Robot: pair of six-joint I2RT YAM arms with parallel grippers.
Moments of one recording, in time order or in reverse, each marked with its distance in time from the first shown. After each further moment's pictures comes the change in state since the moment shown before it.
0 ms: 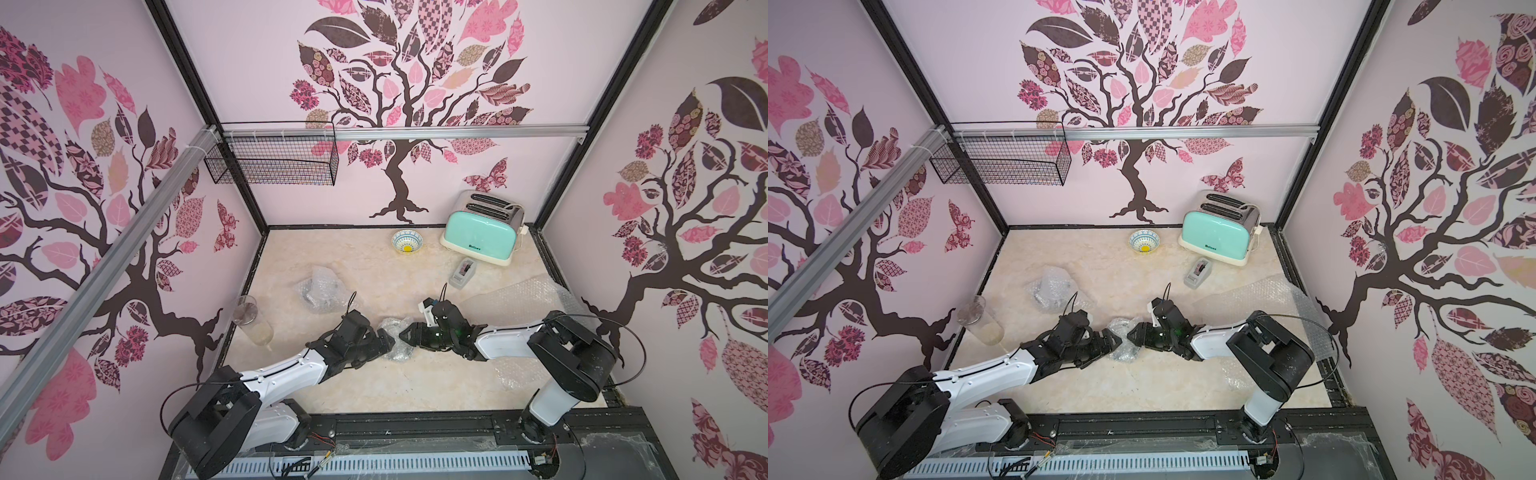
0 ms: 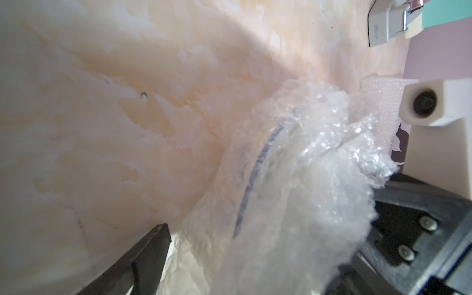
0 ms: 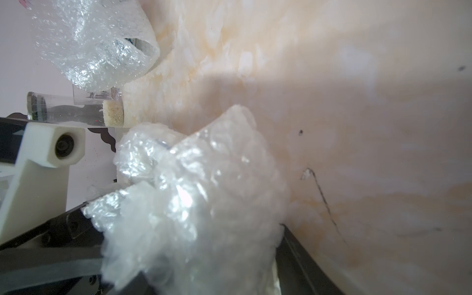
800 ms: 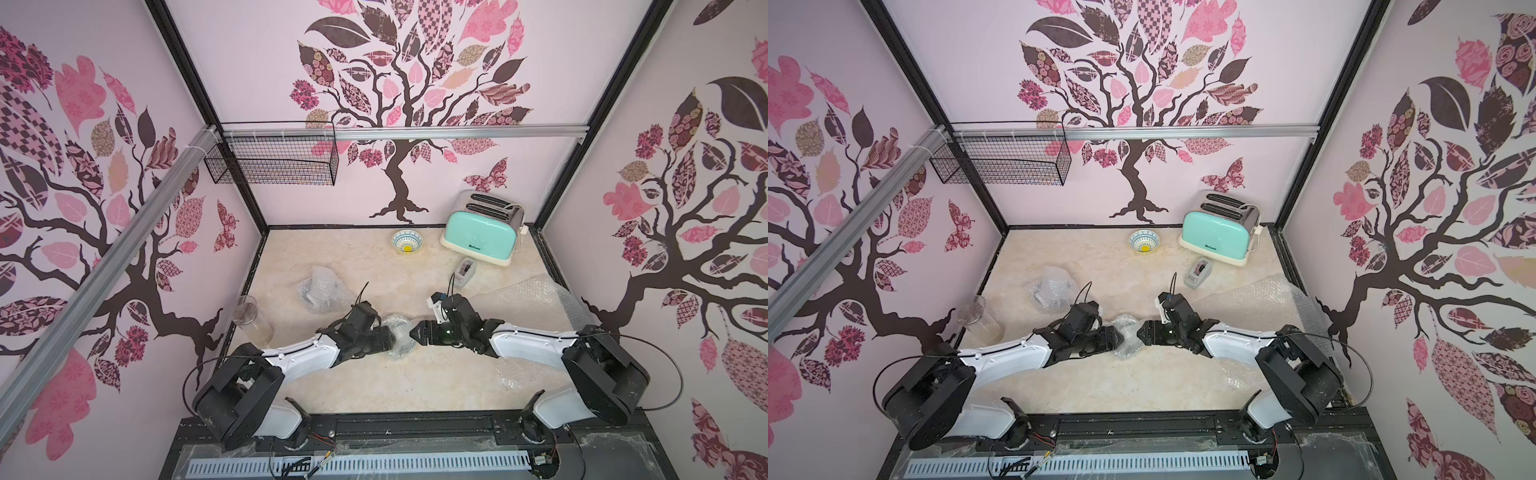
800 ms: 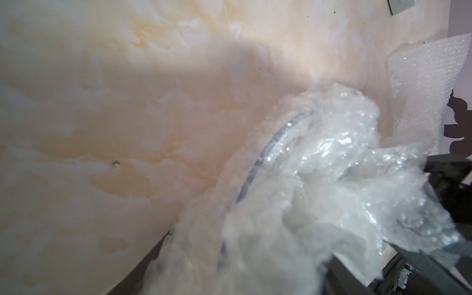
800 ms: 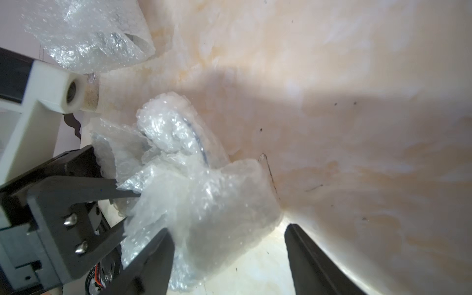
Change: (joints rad) left arm 0.031 0.155 0.125 -0.049 -0.002 0.258; right arm -0.070 -0.186 0.053 -0.325 0.051 -0.275
